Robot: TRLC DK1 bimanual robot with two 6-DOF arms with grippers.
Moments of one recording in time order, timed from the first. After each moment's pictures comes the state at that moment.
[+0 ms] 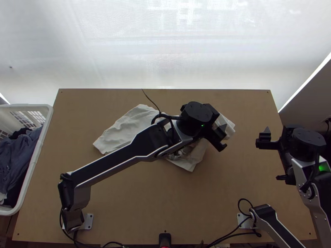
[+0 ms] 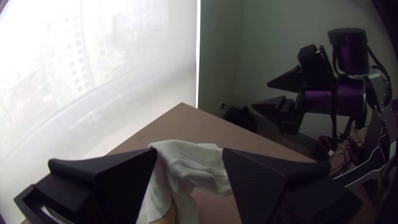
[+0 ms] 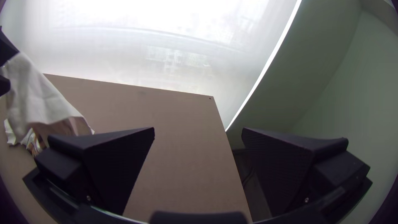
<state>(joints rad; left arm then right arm) -1.07 1.95 2.20 -0.59 -0.20 -0.07 0.23 0.77 1.05 -0.75 0.48 -0.06</state>
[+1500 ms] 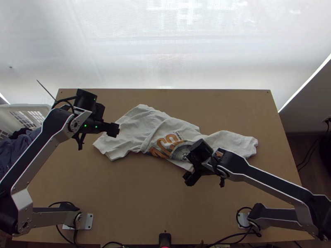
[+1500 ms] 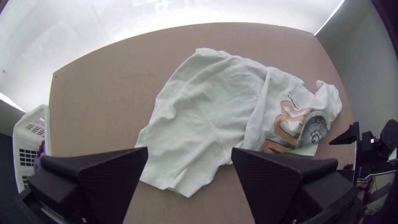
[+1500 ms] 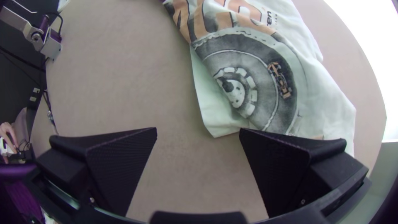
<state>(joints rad) -0.28 1.42 1.40 -0.97 0.02 -0.05 0.88 1.36 0.93 -0.70 -0.04 0.07</state>
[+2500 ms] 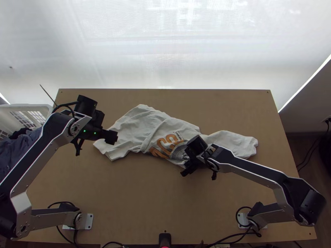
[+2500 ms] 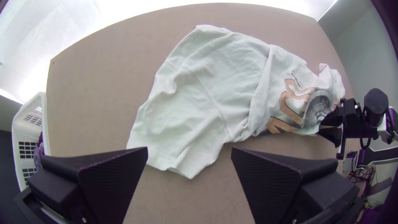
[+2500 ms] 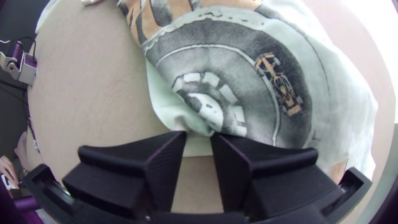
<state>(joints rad) -0.28 1.39 1.33 -1.03 0.03 -0.03 0.79 1.55 0.88 -0.46 -0.05 0.11</state>
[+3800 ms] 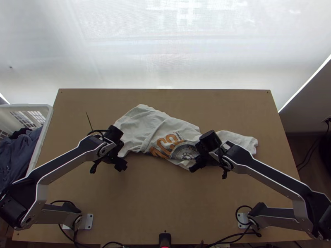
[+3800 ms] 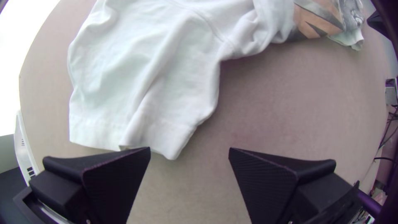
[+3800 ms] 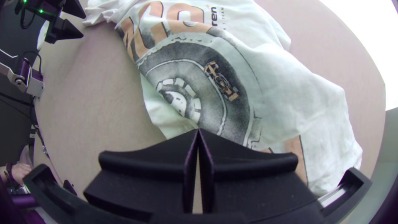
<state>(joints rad) -0.46 1.49 0.94 -0.79 -0.10 0.10 0.71 1.38 0.88 -0.58 -0.05 0.10</state>
